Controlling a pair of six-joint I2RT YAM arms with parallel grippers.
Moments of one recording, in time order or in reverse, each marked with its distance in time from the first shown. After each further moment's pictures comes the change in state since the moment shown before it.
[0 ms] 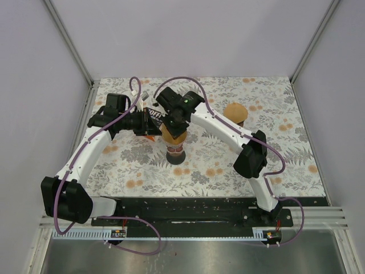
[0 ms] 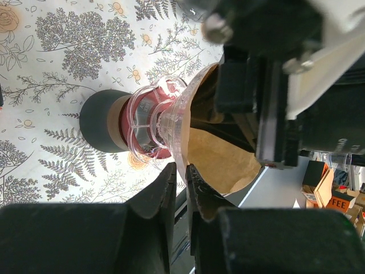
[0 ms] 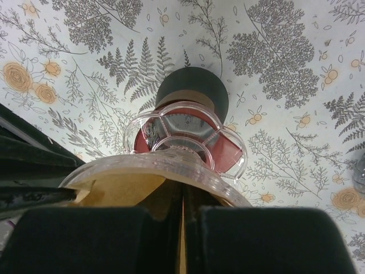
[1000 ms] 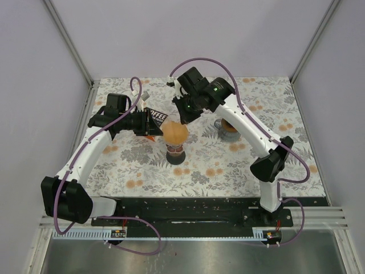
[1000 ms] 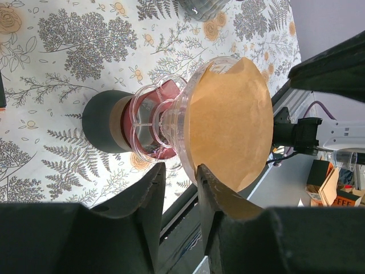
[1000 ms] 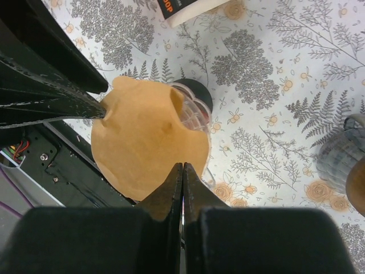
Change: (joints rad) left arm 0.000 0.000 0.000 0.000 -0.009 0.013; right arm -0.089 -0.177 0.053 -0.037 -0.078 -0.046
